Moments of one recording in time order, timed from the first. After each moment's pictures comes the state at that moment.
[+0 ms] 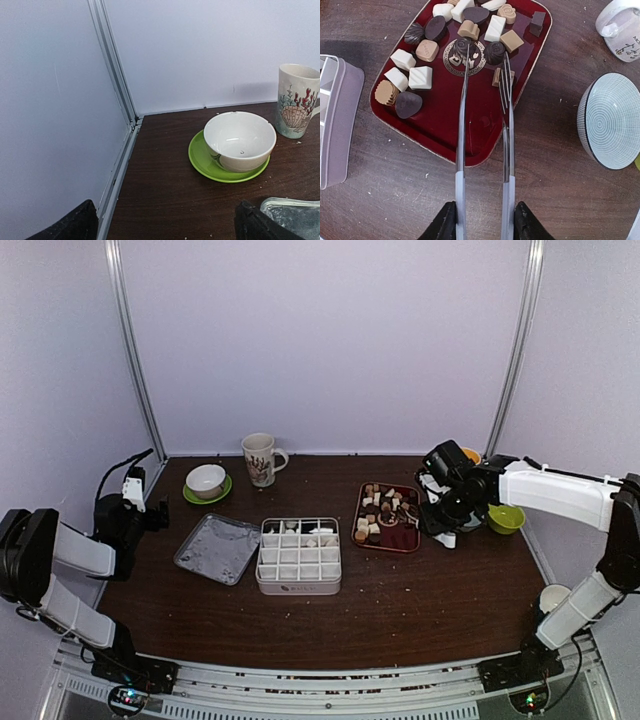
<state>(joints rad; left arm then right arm) 0.05 1.42 0.32 0.97 -0.05 0.16 0.57 1.50 1.12 -0.70 0.16 0.26</state>
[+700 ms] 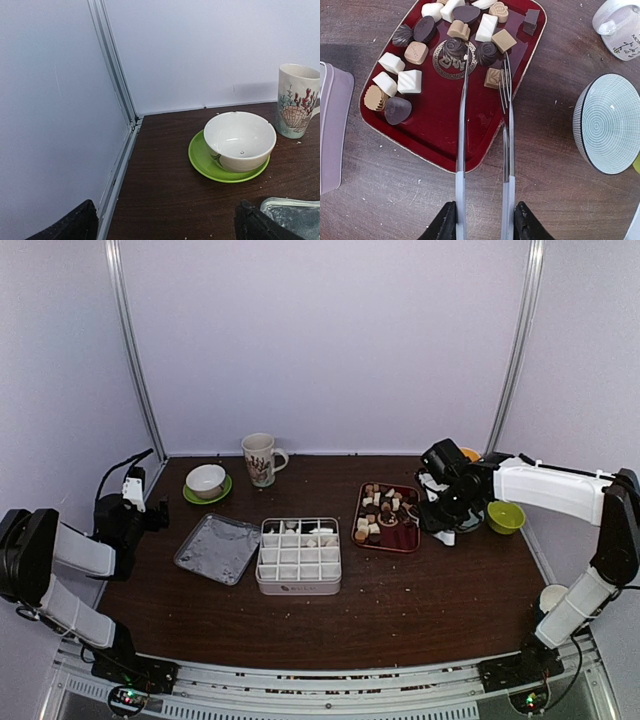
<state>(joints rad) 0.05 1.42 0.32 0.96 -0.05 0.16 0.55 1.56 1.16 -0.71 0.16 0.26</state>
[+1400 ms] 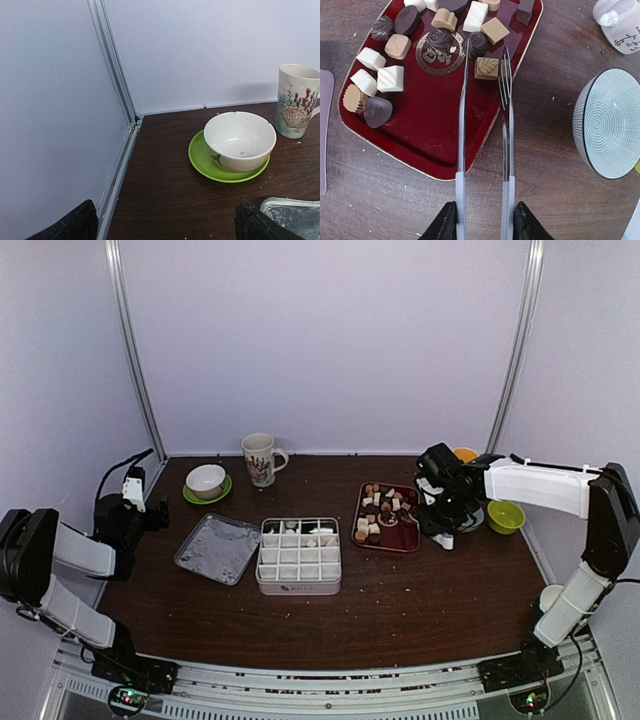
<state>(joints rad) 0.05 1.42 0.32 0.96 -0.04 0.16 0.54 1.62 1.18 -0.71 0.19 0.26</state>
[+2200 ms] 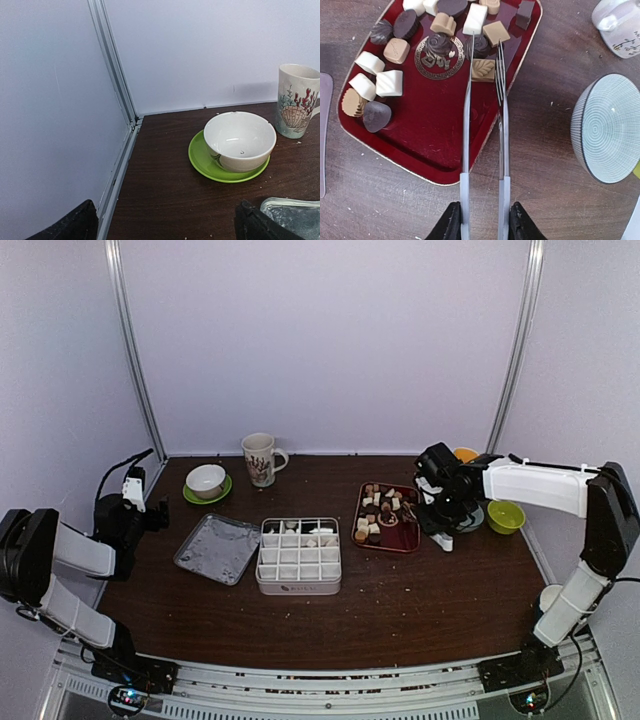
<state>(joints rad) 0.05 1.42 0.32 0.96 -0.05 0.16 0.54 1.64 1.18 -0.70 0.20 0.25</state>
